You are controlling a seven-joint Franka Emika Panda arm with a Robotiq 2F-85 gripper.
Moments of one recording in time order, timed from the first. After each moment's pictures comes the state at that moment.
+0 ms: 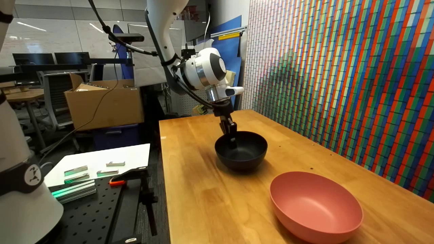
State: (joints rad) arm 0.45 0.52 0.04 -2.14 -0.73 2.58 1.06
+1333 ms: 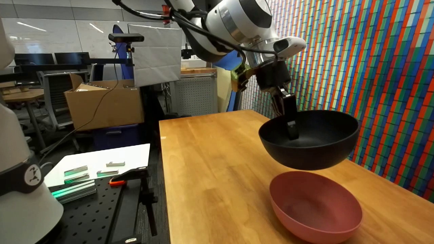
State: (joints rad) arm 0.19 0.26 -0.07 -2.17 -0.76 2.39 1.00
